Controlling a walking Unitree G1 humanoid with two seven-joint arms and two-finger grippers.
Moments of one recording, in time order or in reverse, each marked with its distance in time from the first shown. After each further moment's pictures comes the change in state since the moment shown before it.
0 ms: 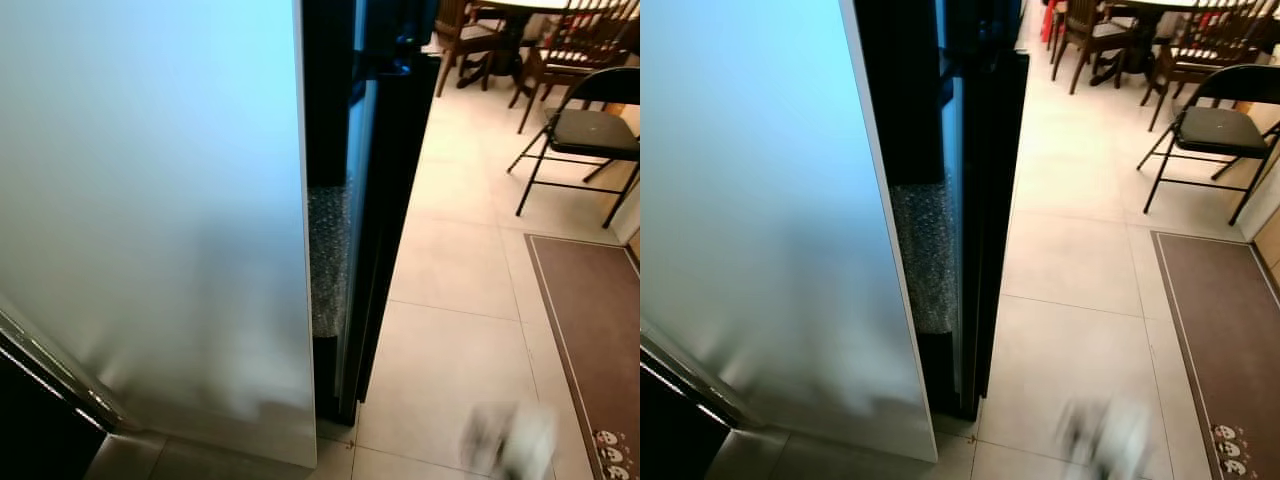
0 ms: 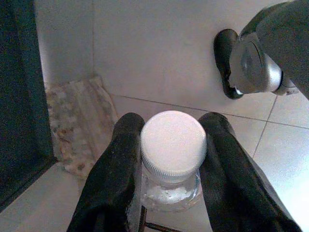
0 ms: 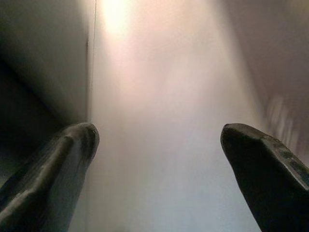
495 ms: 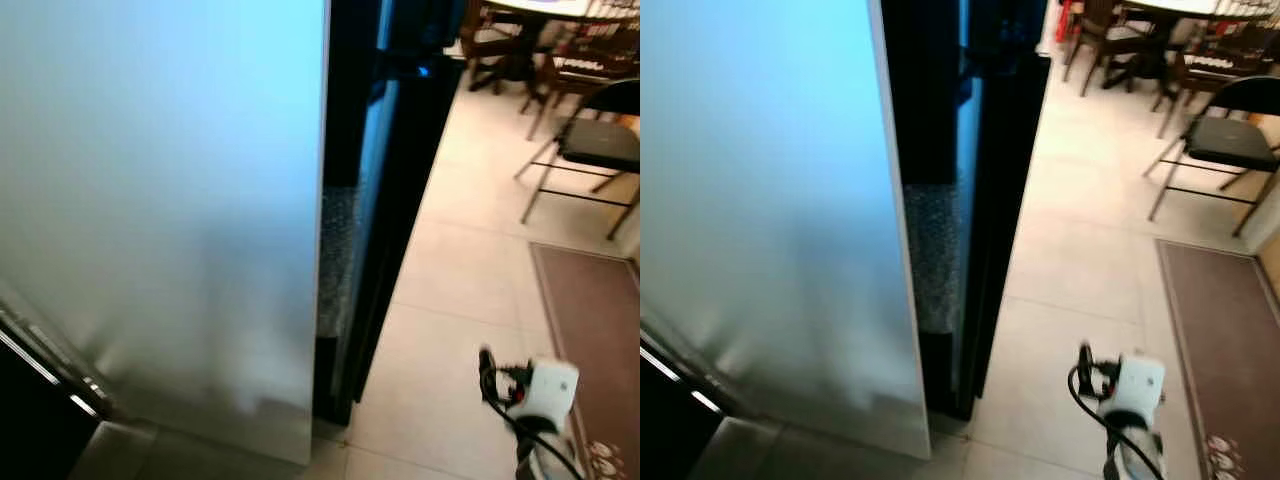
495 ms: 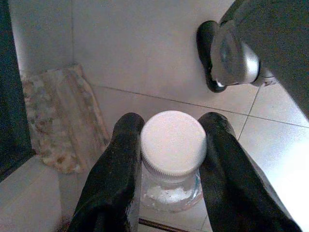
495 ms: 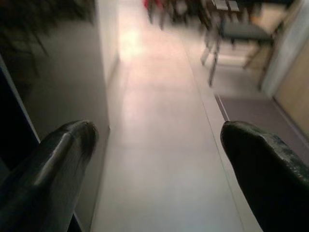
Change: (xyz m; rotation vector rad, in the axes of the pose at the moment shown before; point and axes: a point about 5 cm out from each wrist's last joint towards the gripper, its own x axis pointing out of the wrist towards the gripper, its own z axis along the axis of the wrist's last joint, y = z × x) left arm 0.000 -0.010 -0.007 -0.011 0.016 -0.016; right arm -0.008 0.013 0.048 -0.045 -0.324 0.133
